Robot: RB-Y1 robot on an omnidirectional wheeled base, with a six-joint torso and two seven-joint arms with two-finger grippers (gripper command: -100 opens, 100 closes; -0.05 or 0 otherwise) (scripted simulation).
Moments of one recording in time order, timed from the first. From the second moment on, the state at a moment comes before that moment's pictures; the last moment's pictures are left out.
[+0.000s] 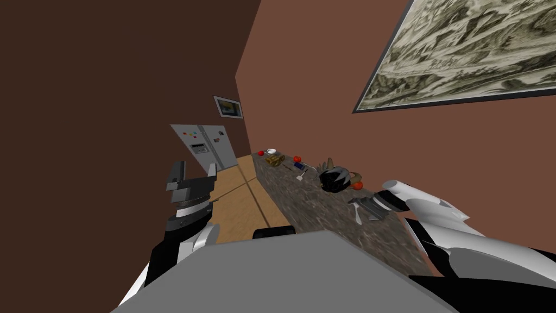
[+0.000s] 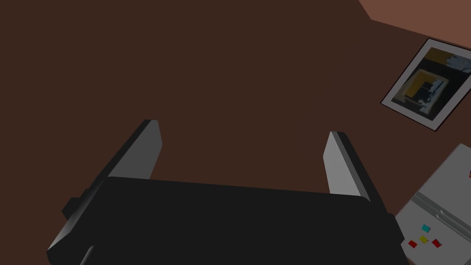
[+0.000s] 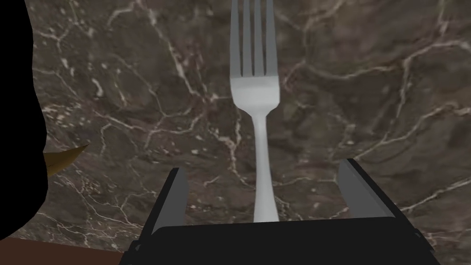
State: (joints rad) left arm 0.54 0.04 0.05 -2.33 0.07 -0.64 0.11; right arm -0.19 -1.04 -0.52 -0.65 -0.90 1.61 -1.58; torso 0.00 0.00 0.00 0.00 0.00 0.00
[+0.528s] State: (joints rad) left arm 0.54 0.04 0.05 -2.33 0.07 -0.64 0.11; right arm -0.19 -1.02 -0.52 -0.63 -0.89 1.58 -1.56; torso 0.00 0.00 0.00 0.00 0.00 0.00
